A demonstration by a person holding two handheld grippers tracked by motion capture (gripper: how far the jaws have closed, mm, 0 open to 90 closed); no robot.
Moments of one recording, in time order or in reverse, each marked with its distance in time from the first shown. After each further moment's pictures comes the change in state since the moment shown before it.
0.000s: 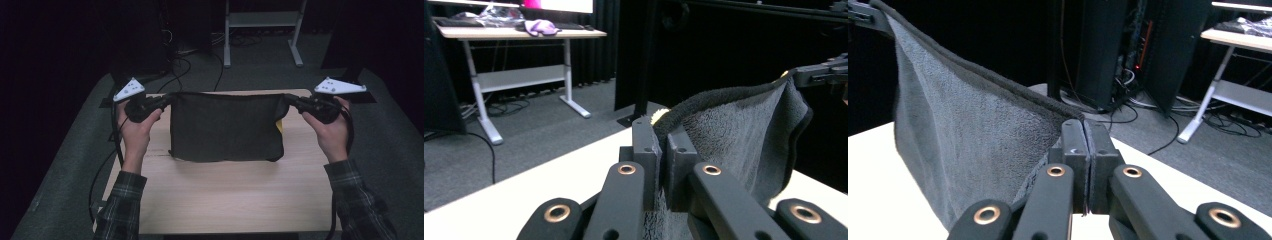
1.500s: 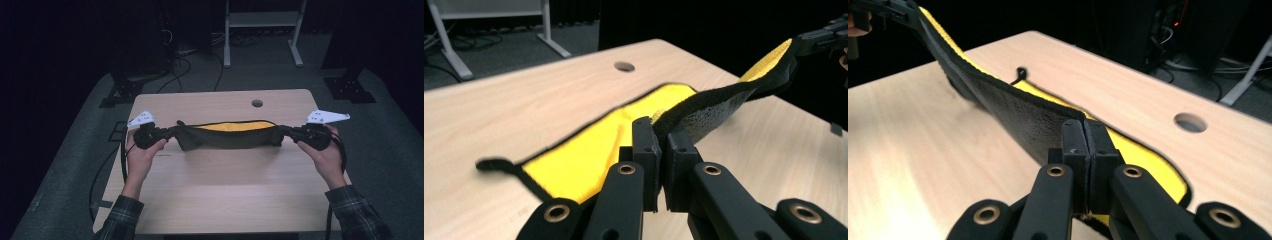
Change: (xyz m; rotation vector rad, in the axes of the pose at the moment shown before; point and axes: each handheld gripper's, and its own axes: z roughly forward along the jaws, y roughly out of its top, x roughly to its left) left arm -0.010 -0.100 -0.014 0.212 -0.074 -0.066; right arm 0.017 -0.085 0.001 0.131 0.134 0.021
